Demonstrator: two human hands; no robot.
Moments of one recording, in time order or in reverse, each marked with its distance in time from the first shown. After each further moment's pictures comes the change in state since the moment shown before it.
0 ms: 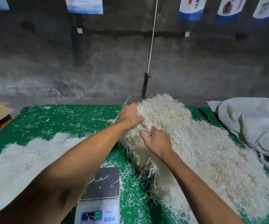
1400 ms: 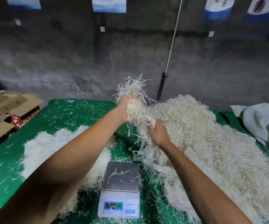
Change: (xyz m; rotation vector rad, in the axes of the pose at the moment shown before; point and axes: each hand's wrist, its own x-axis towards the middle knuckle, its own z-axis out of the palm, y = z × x) left_hand -0.058 -0.040 -0.126 -1.132 -0.140 -0.577; right_hand 0.033 -0.097 0.042 0.525 -0.146 0.208
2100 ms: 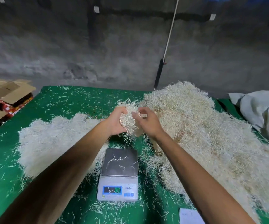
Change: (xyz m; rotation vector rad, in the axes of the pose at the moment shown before) left_hand 0.061 -0.092 -0.067 -0.093 -0.226 -0.185; right_hand -0.024 -0.020 0.014 0.177 -0.106 -0.087
